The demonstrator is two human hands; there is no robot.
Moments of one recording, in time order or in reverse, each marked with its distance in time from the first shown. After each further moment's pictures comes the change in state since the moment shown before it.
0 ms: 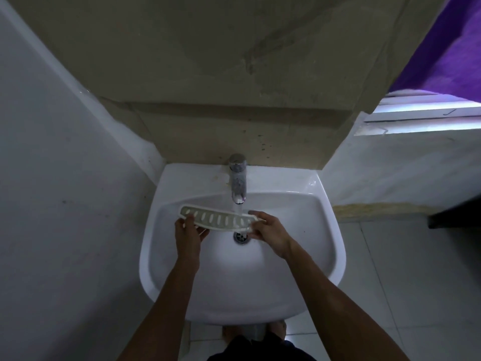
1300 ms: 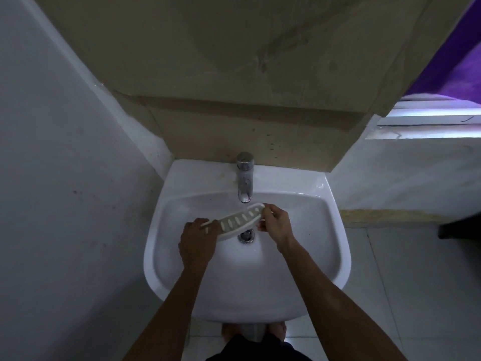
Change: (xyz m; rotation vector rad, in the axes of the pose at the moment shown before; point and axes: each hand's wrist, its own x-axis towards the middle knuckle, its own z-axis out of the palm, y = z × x) left_hand -0.032 -0.003 -0.007 1.039 0.136 0.446; right_hand 0.016 -0.003 0.004 -0.103 0.273 -0.126
